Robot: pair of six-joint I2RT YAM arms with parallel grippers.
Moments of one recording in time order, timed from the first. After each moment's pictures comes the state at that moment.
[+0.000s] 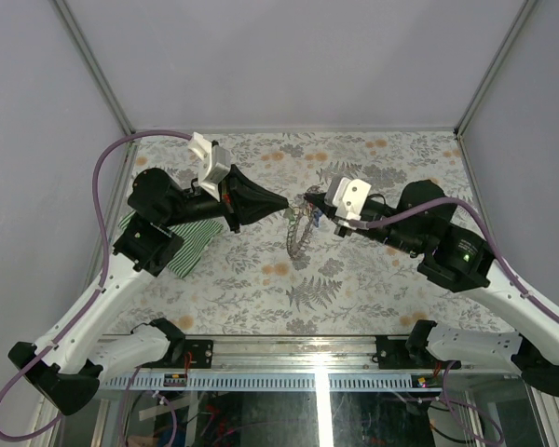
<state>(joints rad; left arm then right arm) -0.58 1.00 1.13 0.12 0.83 -0.26 0.98 1.00 1.33 -0.35 -0.10 -0.51</state>
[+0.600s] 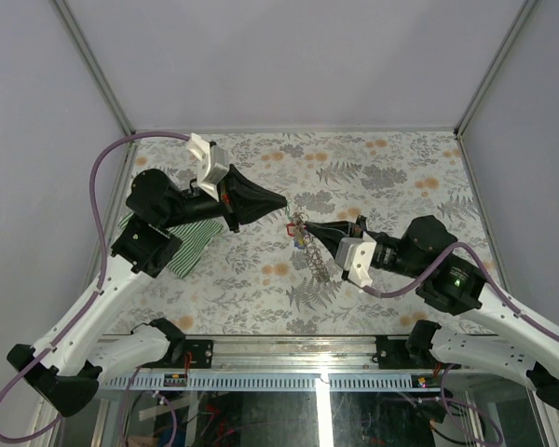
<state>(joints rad) -0.58 0.99 1.13 0.10 0.80 -0.23 0.99 0.80 0.96 -0.11 -0.29 -0.72</state>
